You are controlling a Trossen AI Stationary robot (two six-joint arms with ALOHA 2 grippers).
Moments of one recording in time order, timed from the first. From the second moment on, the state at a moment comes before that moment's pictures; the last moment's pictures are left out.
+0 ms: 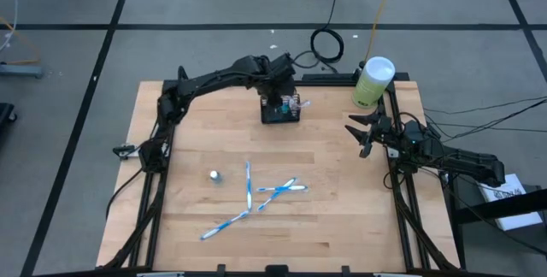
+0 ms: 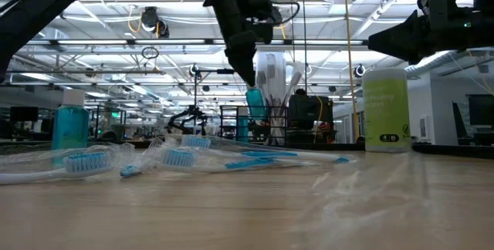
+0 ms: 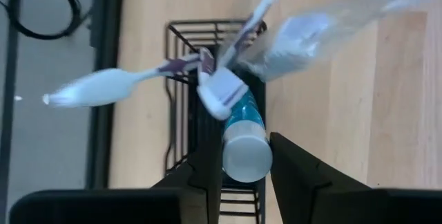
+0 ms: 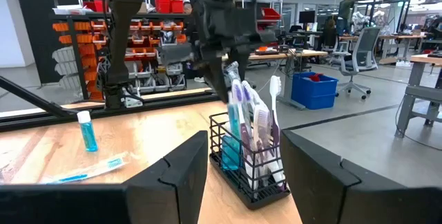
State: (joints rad) left arm 0.42 2.14 2.10 -1.12 0.04 0.37; right arm -0.26 0.12 0.11 0.08 0.13 0.01
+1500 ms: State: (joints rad) left arm 0.34 2.03 2.18 -1.24 0.11 0.24; right arm -0.26 0.12 0.11 0.08 0.13 0.01
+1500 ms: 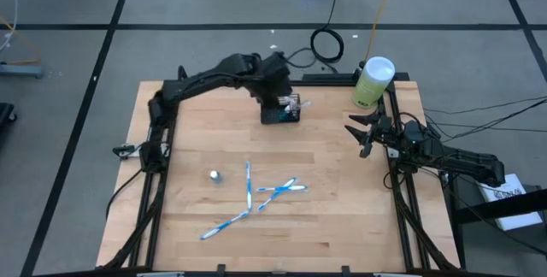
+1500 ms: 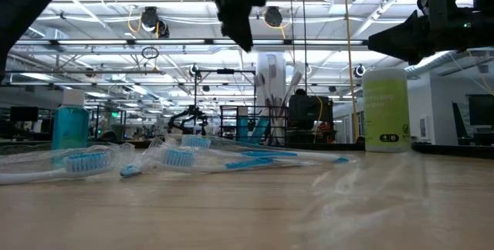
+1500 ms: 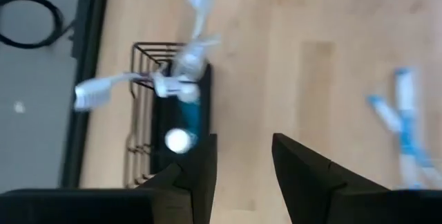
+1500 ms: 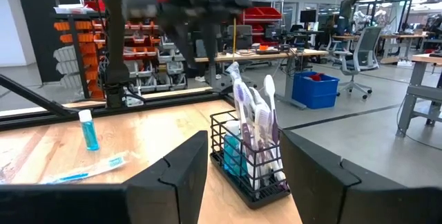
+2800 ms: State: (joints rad) left arm -0.29 1.51 1.20 -1.27 -0.12 -1.01; right arm -0.26 0.12 0.11 0.08 0.13 0.01
